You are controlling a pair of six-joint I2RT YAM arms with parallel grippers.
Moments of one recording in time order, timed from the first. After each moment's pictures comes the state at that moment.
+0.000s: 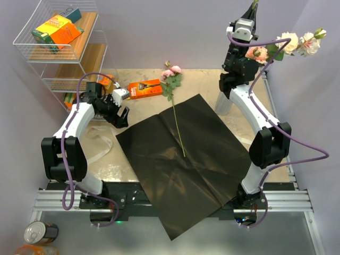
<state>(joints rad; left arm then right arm) 0.03 1.57 1.21 -0.75 0.55 0.61 0.31 1.78 1.70 1.15 0.40 -0.72</state>
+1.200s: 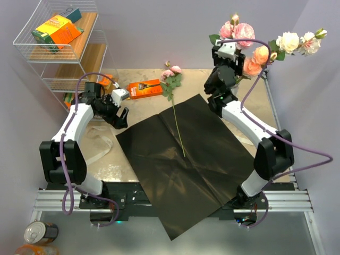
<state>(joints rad) 0.03 1.54 1.21 -0.78 0.54 0.62 0.47 1.68 1.37 0.85 1.01 -0.58</state>
